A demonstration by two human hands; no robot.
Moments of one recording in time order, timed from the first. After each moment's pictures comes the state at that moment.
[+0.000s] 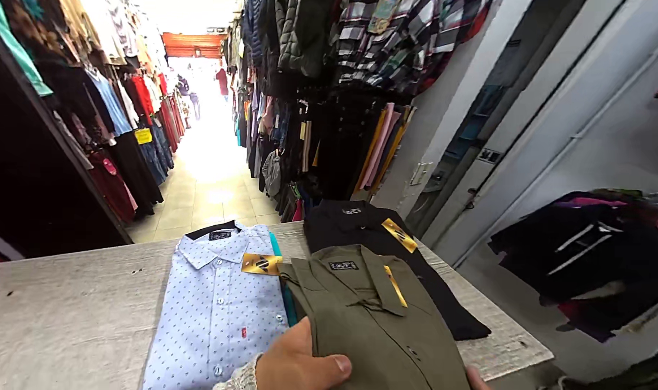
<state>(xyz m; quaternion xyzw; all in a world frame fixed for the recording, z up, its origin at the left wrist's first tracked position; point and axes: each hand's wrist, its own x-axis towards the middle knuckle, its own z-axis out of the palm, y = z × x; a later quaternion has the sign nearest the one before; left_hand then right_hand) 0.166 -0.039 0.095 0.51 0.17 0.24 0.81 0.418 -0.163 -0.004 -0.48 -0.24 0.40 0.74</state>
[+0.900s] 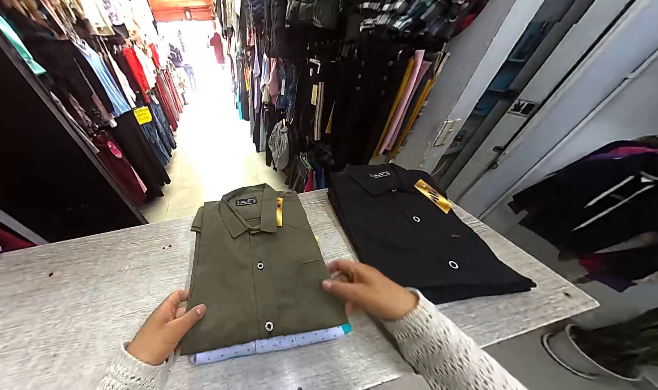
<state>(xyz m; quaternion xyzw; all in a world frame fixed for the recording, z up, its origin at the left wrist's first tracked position) -0.028 0.020 0.016 0.53 0.57 0.32 0.55 0.323 -0.021 0.025 -0.61 -0.55 0.49 0.30</state>
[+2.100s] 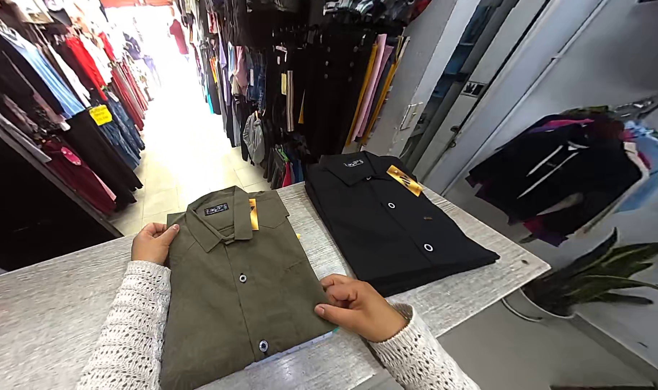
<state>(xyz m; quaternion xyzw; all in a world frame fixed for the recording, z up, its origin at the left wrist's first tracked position) 0.008 0.183 0.019 0.54 0.63 0.43 0.35 0.325 -0.051 -0.019 -0.53 -0.65 0.34 0.43</state>
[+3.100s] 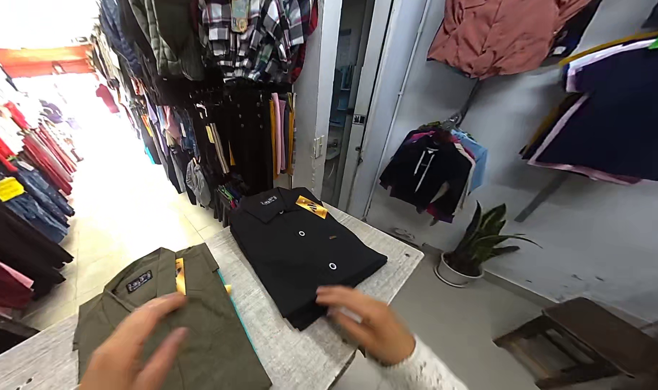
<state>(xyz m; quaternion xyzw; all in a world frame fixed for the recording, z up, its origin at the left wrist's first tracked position) 0.095 0.060 0.079 0.91 0.22 0.31 0.15 0.426 -0.124 -0.018 -0.59 -0.66 -0.05 0.46</state>
